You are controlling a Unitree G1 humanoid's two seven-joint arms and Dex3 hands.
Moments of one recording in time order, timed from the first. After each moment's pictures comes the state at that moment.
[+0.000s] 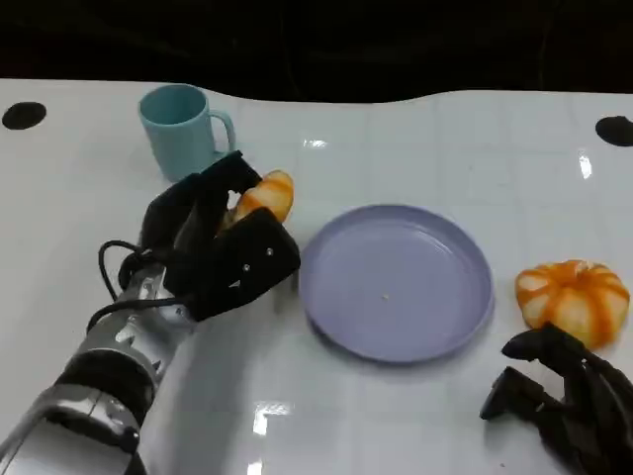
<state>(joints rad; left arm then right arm) -0.79 0.07 -0.27 1.17 0.43 -0.34 0.35 -0.07 0.00 -0.23 0.56 0.47 -0.14 0.76</state>
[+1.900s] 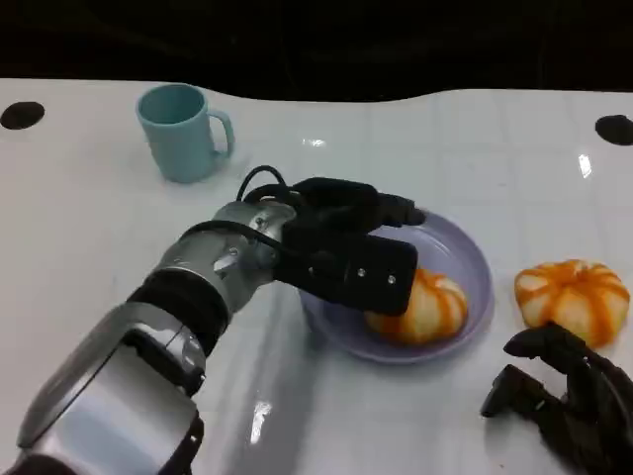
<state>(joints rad) -1.03 -0.01 -0.56 1.19 0.65 -0.39 -0.19 -0.08 -0.01 -0.24 0.58 0.48 -0.14 0.78</state>
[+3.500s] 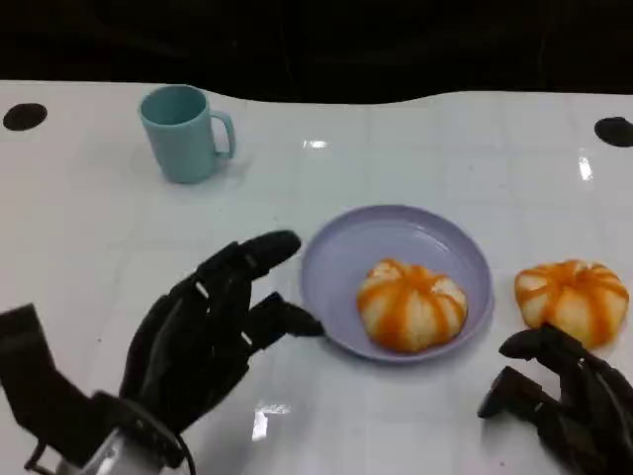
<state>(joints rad) 0.00 -0.06 0.05 -0.01 -0.67 0.23 -0.50 -0.07 0.00 -0.22 0.55 0.46 -0.14 0.74</state>
